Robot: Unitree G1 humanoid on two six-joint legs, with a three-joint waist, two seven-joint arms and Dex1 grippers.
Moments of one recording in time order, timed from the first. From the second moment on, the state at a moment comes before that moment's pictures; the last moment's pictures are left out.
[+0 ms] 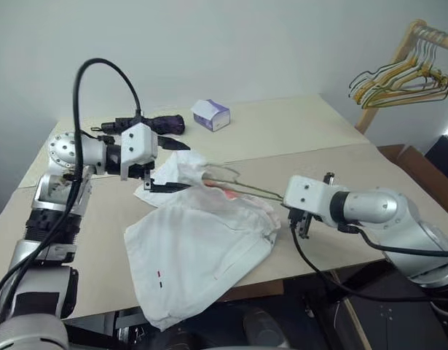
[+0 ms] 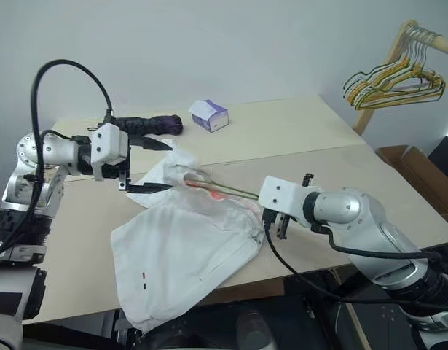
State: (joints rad) left arm -0.76 0.76 -0.12 0.32 -0.23 -0.09 -1.41; right arm -0.48 -0.96 0.34 -0.63 0.05 0.84 0.82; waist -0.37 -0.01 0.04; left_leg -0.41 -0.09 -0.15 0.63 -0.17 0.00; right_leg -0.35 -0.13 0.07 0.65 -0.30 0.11
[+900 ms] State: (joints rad) left arm -0.82 0.65 -0.20 0.58 -0.14 -0.28 -1.54; right arm -0.52 -1.00 0.28 -0.74 0.21 1.00 0.91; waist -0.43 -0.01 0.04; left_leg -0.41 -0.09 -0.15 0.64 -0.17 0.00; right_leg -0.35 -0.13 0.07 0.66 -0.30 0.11
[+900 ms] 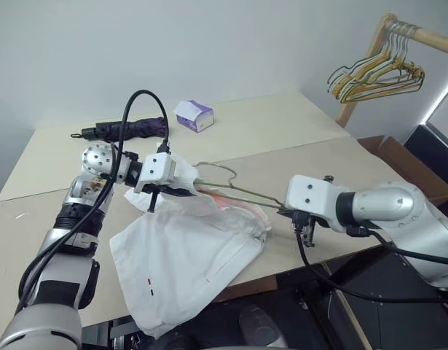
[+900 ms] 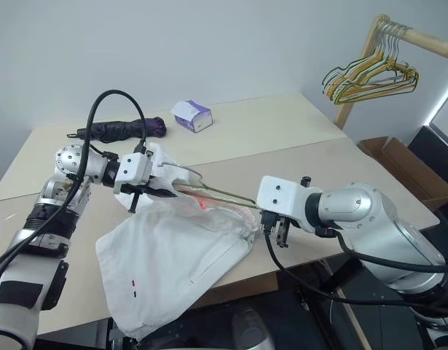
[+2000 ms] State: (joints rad) left arm -0.72 0.67 -0.14 0.39 -0.18 -0.01 -1.43; right arm -0.14 -0.44 0.05 -0.53 0.33 1.04 0.54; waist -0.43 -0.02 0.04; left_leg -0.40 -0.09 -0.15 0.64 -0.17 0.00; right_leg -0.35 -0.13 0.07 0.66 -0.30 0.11
